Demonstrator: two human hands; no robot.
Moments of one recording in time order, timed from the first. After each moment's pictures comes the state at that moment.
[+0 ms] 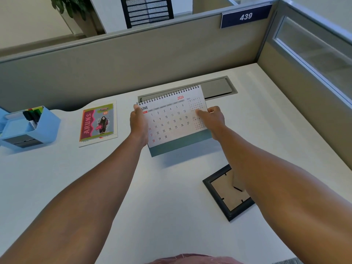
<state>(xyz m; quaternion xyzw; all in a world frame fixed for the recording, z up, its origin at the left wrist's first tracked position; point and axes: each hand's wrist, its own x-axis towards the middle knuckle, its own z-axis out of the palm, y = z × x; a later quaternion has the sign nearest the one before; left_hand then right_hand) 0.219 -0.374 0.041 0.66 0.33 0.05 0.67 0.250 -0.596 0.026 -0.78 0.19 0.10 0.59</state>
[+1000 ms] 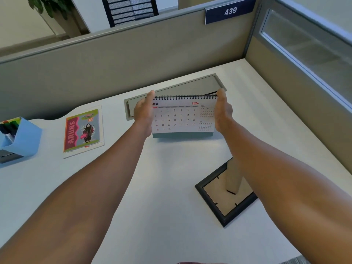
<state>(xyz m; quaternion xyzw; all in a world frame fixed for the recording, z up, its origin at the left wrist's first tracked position) 0.266 -0.426 0.059 0.67 0.27 -0.01 0.69 0.274 -0.641 0.042 -0.65 0.27 0.05 0.71</state>
